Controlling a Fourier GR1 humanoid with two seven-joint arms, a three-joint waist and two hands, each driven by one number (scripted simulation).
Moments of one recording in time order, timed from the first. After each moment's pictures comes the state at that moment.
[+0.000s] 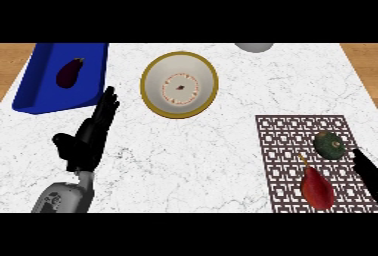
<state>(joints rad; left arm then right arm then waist) -0.16 0.20 -0.17 -1.53 0.09 0.20 0.07 0.42 -0.35 -0.07 -1.99 0.11 0.06 0.20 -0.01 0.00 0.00</state>
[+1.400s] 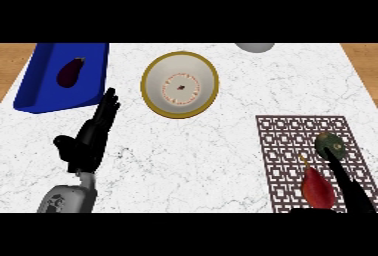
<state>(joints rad) -0.14 0.11 -0.09 -1.53 0.01 0.11 0.07 0.26 -0.19 -0.11 -1.59 0.37 0.04 0.06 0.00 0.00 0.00</state>
